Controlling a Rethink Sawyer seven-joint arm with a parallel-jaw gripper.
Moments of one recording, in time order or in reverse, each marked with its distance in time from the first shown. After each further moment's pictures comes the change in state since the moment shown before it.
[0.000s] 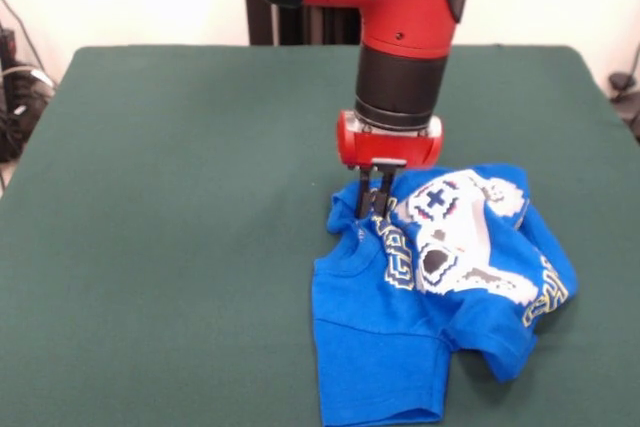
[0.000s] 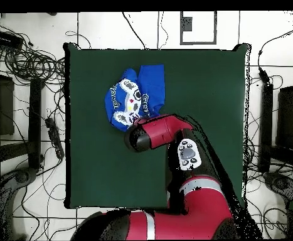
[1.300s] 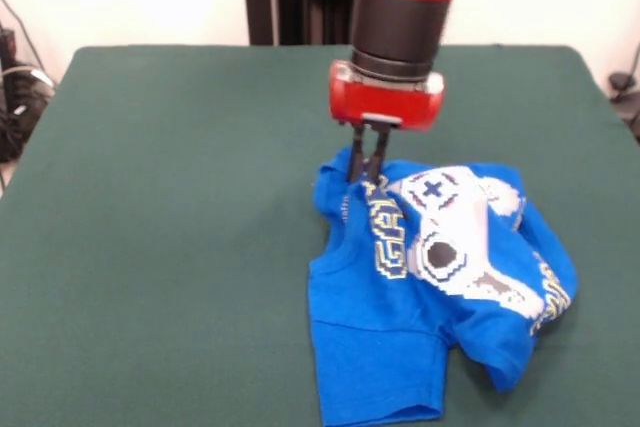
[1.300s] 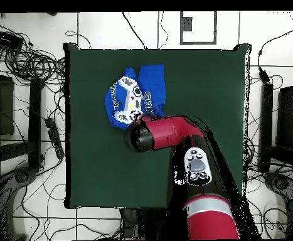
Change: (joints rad) arm -0.017 -0.127 -0.036 0.065 0.140 0.027 0.000
